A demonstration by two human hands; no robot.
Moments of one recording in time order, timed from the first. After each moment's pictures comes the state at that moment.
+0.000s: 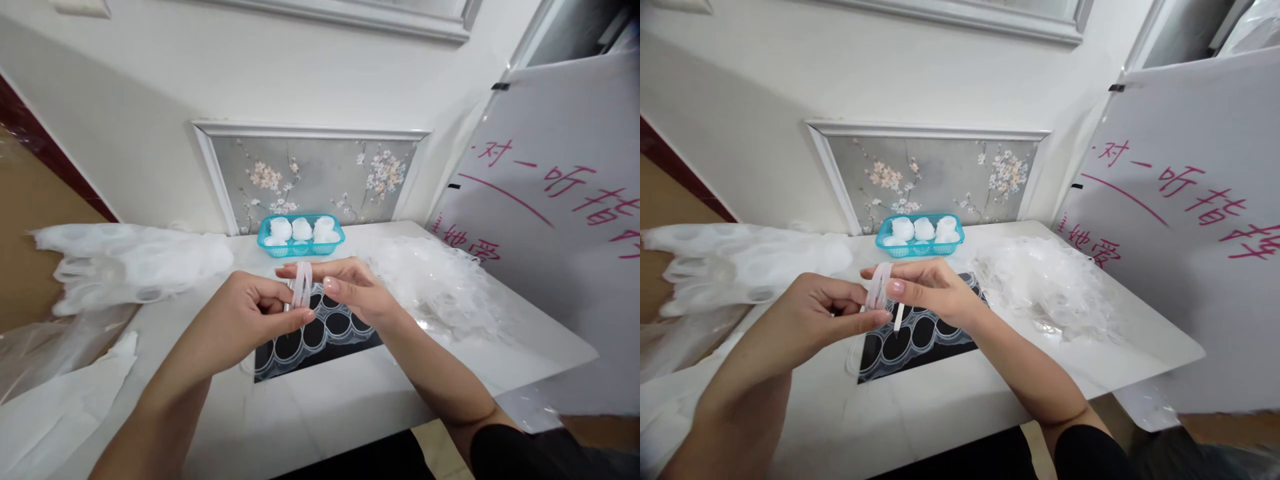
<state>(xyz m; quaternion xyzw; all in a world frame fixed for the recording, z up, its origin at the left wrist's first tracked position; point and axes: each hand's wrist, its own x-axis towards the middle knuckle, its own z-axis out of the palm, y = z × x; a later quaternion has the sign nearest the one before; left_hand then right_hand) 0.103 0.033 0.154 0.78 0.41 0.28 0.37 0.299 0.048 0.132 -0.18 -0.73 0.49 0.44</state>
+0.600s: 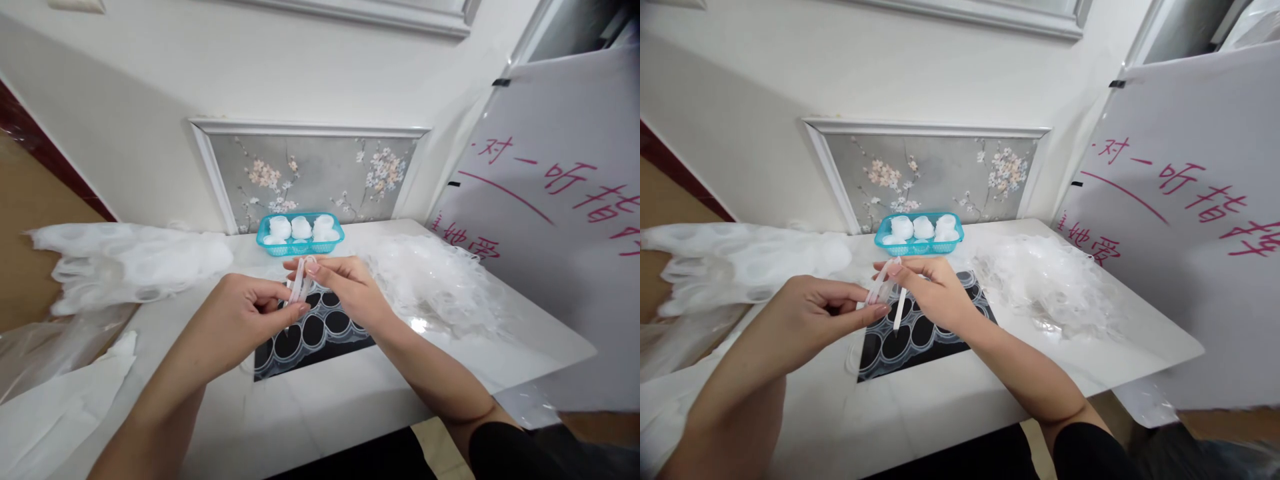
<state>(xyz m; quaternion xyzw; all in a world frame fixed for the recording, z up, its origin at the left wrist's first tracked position) 0.104 0.029 0.154 0.79 0.47 0.26 0.28 0.285 0.047 0.124 -0.27 -0.66 0.46 0.52</state>
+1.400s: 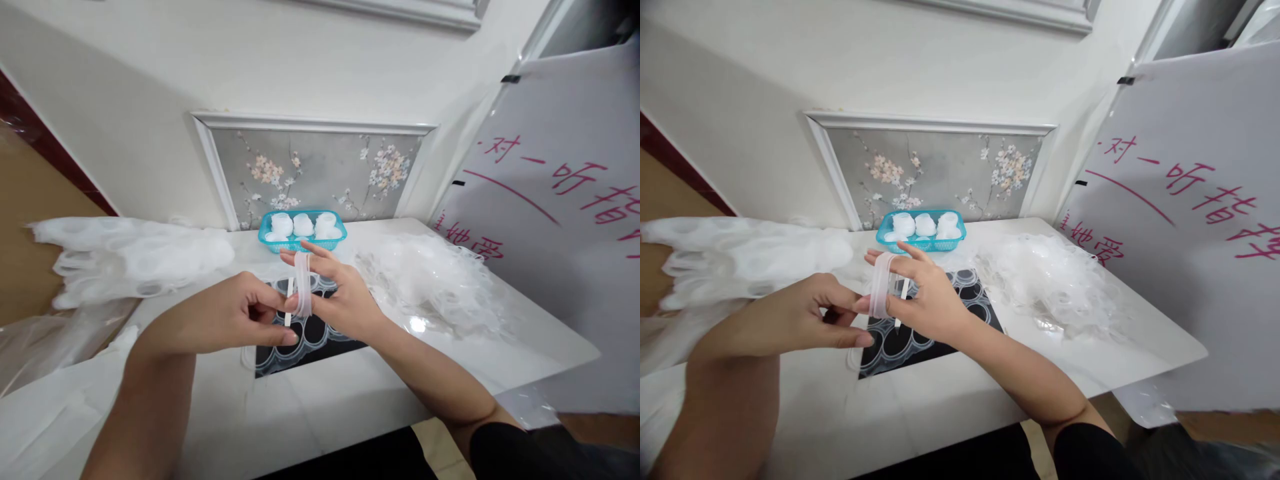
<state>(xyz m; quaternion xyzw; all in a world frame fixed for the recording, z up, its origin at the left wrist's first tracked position) 0.078 0.055 0.158 0.86 0.35 0.08 0.36 0.278 0.047 0.117 -0.34 -0.78 0.21 0.48</state>
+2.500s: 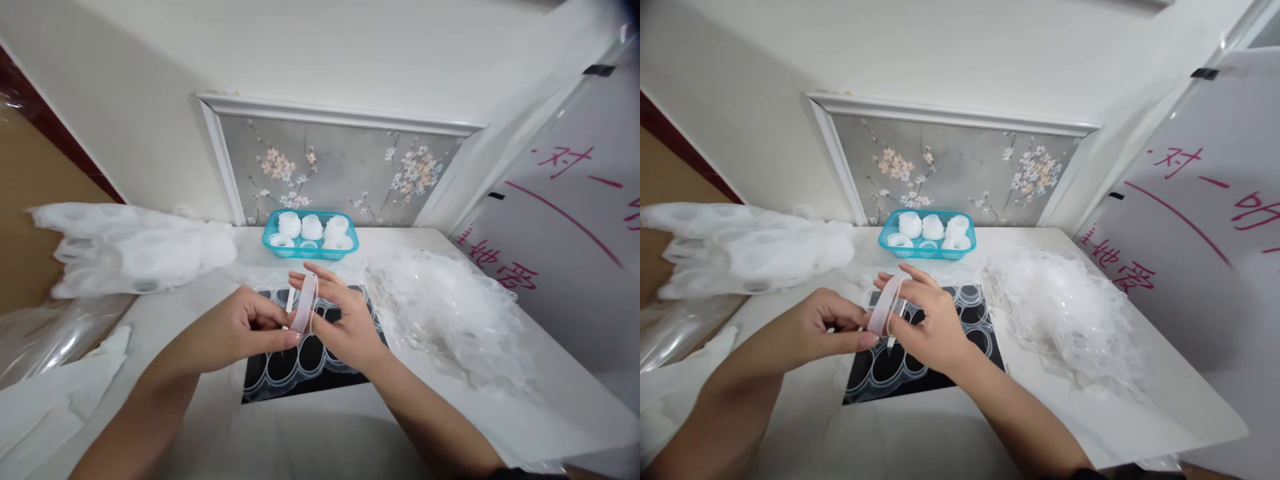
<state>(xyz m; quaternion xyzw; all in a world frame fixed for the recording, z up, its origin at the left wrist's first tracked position) 0.092 0.085 0.139 0.76 0.39 0.16 0.50 0.286 0.082 0.105 -0.31 -0.74 0.31 0.51</state>
